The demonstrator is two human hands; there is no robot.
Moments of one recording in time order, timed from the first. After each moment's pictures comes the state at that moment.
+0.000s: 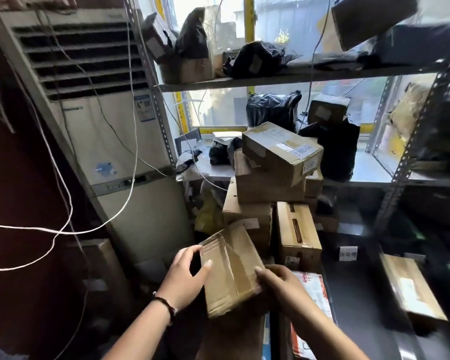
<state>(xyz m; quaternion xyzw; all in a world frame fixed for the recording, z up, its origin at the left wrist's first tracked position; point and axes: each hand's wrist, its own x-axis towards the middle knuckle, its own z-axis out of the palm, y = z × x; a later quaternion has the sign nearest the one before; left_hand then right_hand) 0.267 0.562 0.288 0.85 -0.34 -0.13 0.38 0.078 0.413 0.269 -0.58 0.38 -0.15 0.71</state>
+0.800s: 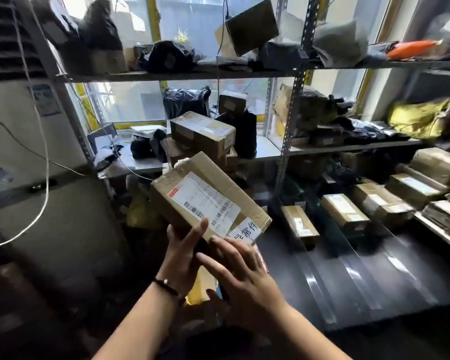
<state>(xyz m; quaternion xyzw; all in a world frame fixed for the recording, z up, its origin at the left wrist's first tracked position) 0.149 0.586 0.344 0.39 -0.24 -0.54 0.71 -0.010 0.556 0.307 -0.90 0.17 -0.40 -0.08</state>
